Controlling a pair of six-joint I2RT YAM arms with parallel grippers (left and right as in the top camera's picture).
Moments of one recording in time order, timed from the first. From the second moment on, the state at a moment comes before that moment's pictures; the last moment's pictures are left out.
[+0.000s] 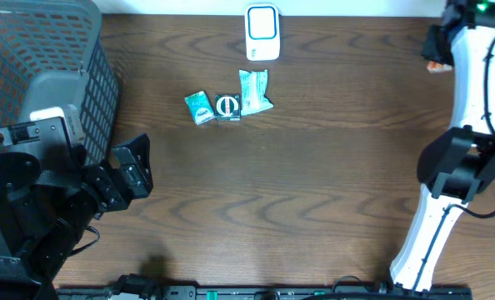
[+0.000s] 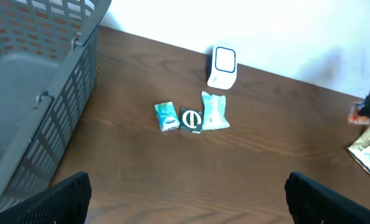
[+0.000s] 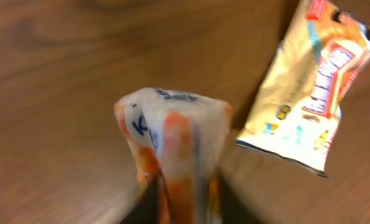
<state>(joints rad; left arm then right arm) -0.14 0.94 1.70 -1.32 0.04 -0.36 -0.21 2.37 2.44 -1.22 0.30 0.18</state>
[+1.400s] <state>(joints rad) -0.14 0.94 1.70 -1.32 0.04 -0.36 0.22 2.37 2.30 -1.26 -0.37 0.18</state>
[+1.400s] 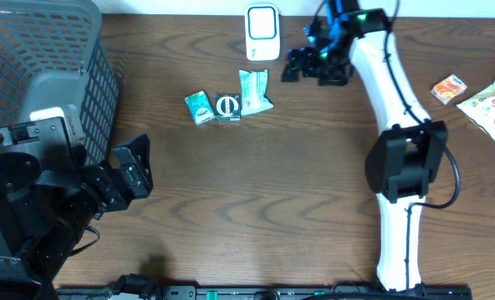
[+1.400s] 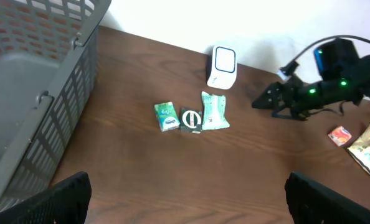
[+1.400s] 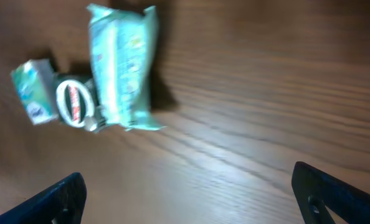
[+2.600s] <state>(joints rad) -0.14 0.94 1.70 -1.32 0.04 -0.36 0.37 2.37 1.86 -0.56 -0.36 0.38</state>
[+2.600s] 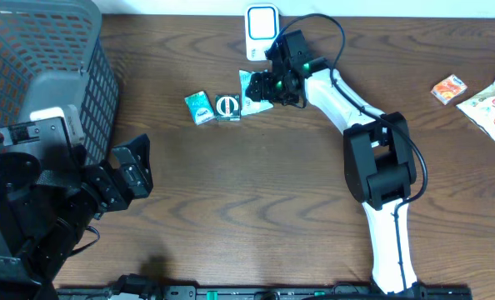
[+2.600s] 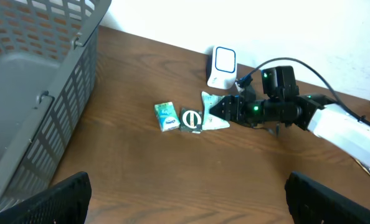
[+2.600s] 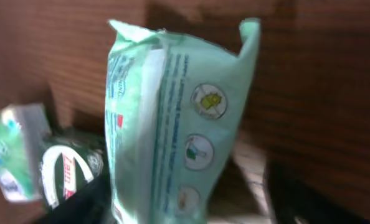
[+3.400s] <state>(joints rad) -0.14 0.94 1.70 -1.32 0.04 -0.36 0.28 2.28 1.81 -0.70 -0.73 0.32</state>
